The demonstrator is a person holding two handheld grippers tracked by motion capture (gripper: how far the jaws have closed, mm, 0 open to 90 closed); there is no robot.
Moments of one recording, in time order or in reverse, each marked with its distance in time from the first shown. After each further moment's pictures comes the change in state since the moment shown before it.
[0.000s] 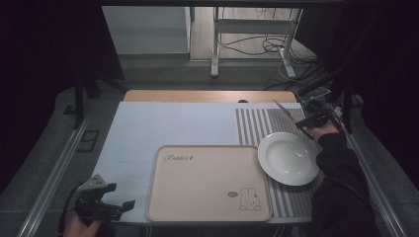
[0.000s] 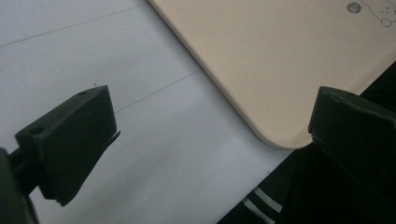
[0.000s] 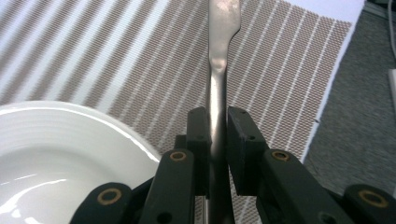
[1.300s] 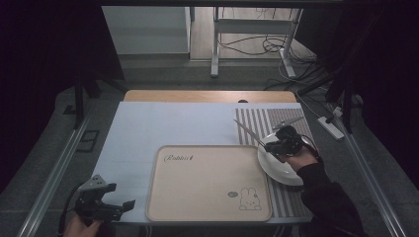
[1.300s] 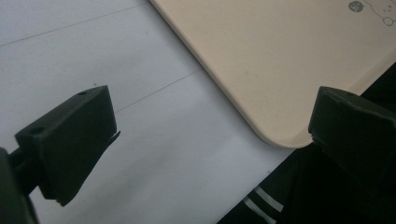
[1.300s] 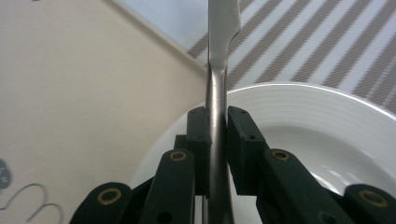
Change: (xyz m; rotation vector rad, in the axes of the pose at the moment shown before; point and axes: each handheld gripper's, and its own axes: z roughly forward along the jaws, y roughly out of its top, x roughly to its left) left arm 0.000 0.000 0.000 0.003 0.004 0.000; right arm 0.145 -0.043 -0.017 -0.100 0.199 -0.229
